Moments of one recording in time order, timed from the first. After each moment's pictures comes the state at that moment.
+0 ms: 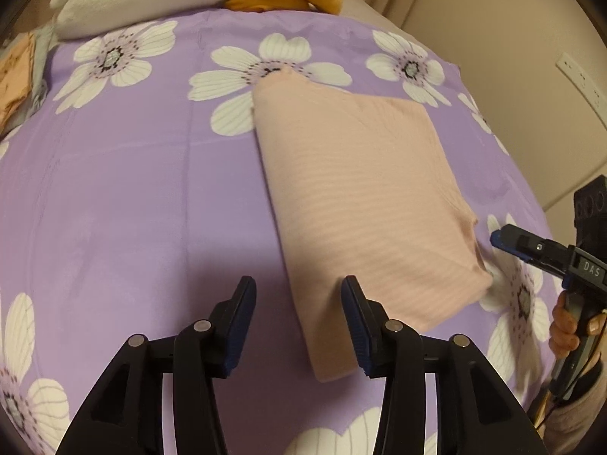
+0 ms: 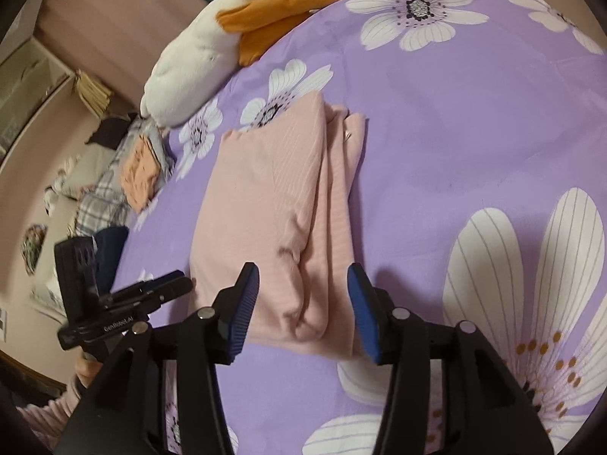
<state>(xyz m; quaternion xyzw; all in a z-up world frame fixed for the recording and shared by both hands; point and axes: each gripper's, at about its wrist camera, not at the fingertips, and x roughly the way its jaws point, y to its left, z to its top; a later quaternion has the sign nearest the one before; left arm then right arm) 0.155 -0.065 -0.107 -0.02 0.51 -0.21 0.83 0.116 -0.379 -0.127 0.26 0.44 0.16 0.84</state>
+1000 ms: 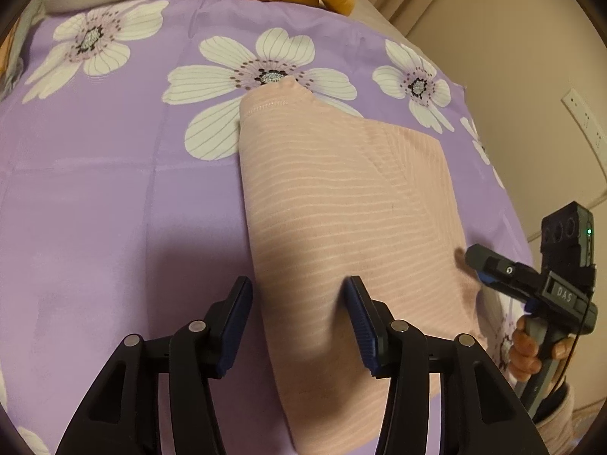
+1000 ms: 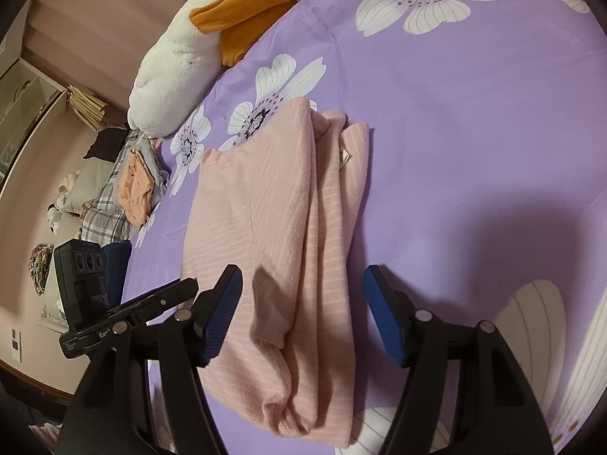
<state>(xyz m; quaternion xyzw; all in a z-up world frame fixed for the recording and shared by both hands) 0.210 -0.074 -0.122 -0.09 0.53 -0.24 0.81 0.179 -0.379 -0.149 0.29 0.46 0.18 0.82</state>
